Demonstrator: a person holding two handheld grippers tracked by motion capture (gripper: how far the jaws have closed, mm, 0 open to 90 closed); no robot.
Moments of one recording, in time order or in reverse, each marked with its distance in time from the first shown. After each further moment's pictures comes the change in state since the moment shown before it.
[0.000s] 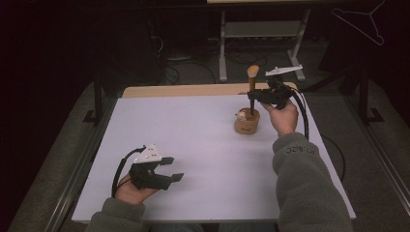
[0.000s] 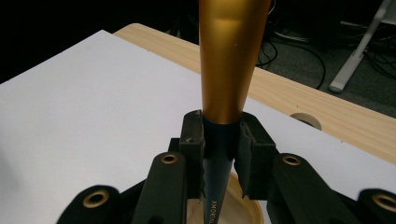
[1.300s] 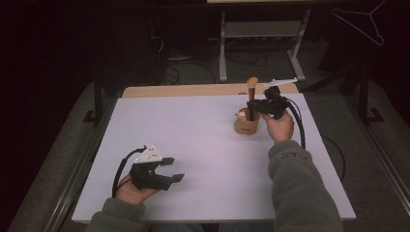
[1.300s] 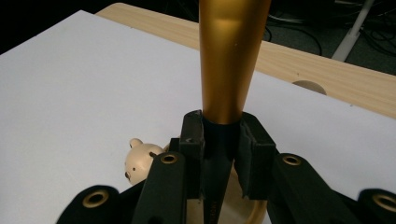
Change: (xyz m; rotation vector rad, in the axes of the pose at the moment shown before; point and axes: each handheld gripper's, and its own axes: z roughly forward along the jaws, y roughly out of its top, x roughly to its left) left arm 0.000 -0.001 0.002 -0.003 -0.012 -0.008; right arm -0.007 -0.035 0.023 0.034 -0.028 0.049
